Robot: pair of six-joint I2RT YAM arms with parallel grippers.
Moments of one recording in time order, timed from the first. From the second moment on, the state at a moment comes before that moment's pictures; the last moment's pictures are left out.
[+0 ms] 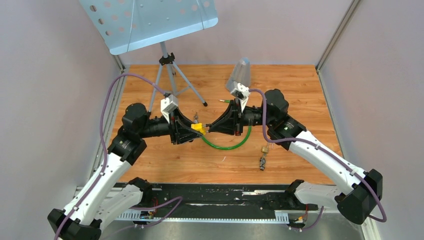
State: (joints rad) left arm -0.47 0.81 0.84 -0.11 0.93 -0.27; right arm 0.72 1.16 1.05 0.08 -0.91 0.26
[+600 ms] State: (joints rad) left arm -0.48 0.75 0.80 0.24 0.87 -0.43; right arm 0.74 1.00 0.89 0.44 -0.78 0.48
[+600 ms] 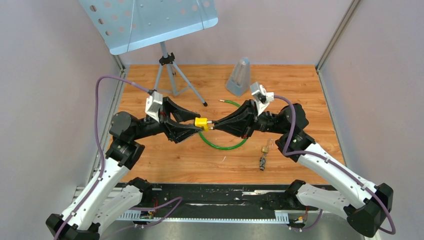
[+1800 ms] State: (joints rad) left arm -0.48 0.79 0.78 0.46 0.79 -0.71; right arm 0.76 1.05 0.89 0.60 -0.65 0.71
